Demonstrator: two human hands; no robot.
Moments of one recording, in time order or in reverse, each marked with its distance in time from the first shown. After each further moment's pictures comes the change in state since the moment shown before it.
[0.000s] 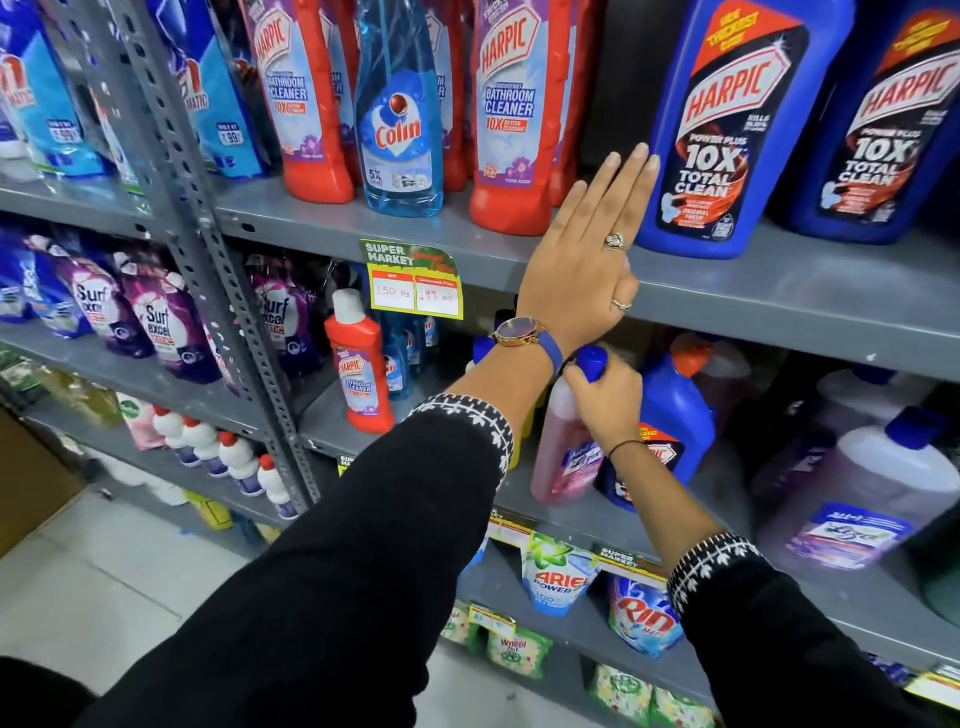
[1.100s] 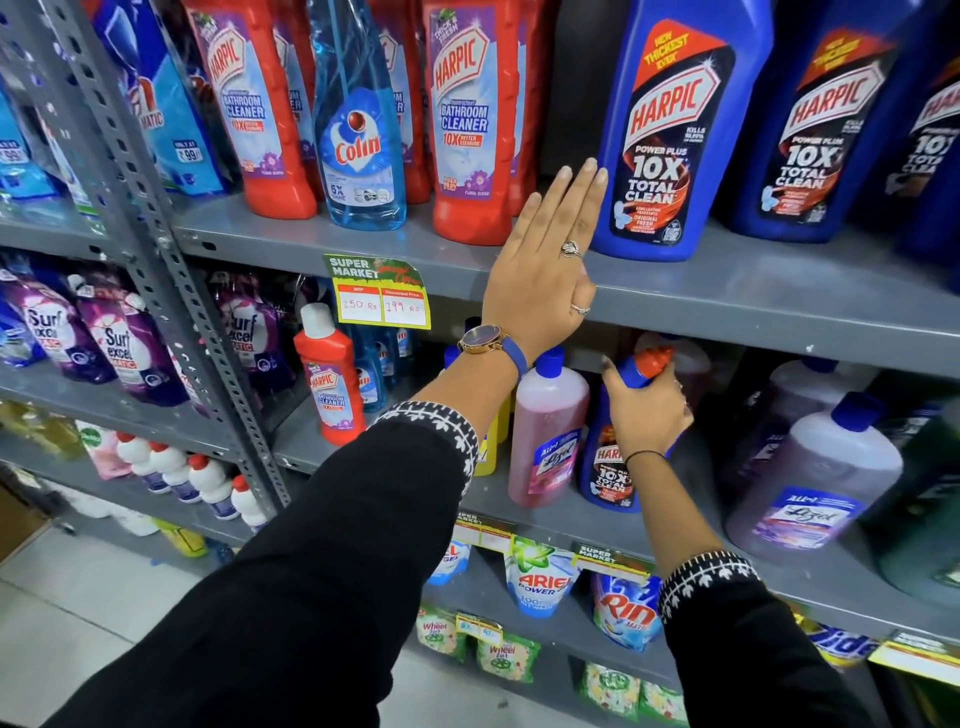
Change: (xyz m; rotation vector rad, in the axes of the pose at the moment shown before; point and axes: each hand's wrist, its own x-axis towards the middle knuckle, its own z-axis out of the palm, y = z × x) left_hand -0.001 0.001 0.001 -0.015 -0.009 -0.016; right_hand 0.002 0.032 -0.046 -0.173 0.414 0.311
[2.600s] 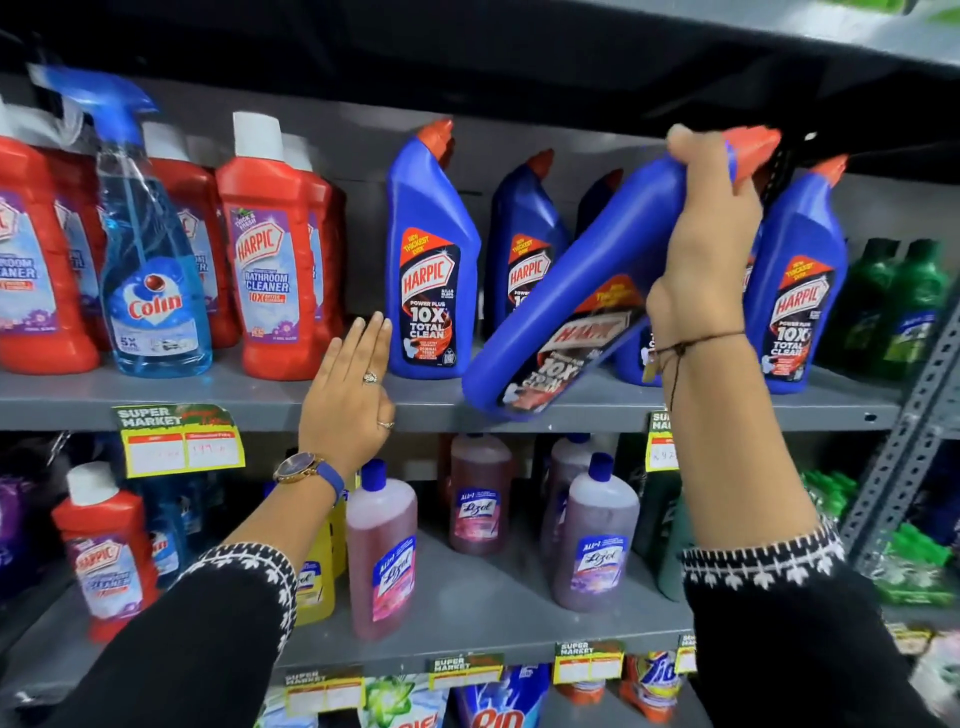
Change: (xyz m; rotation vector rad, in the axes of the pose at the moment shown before) left_hand 0.001 0.000 -0.003 -0.070 -0.124 -0.017; right_hand 0.075 -0.217 -0.285 1.007 0.166 -0.290
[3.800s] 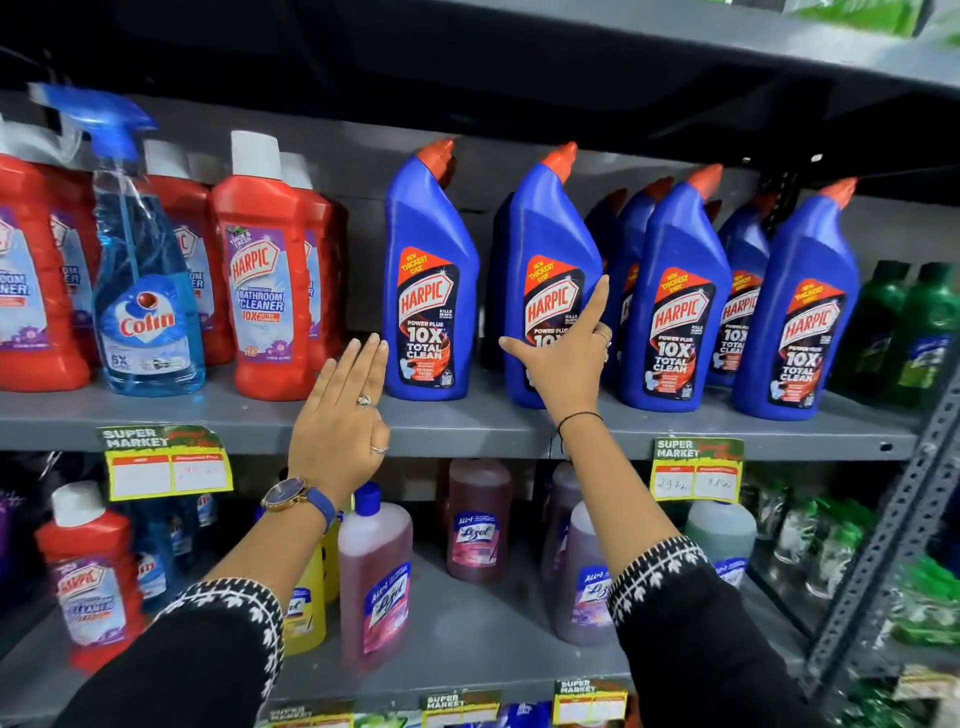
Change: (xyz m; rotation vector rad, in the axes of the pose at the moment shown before) left_hand 0.000 -0.001 0.001 0.097 -0.034 0.008; right_hand -0.010 0.158 -0.006 -0.907 -0.147 0.051
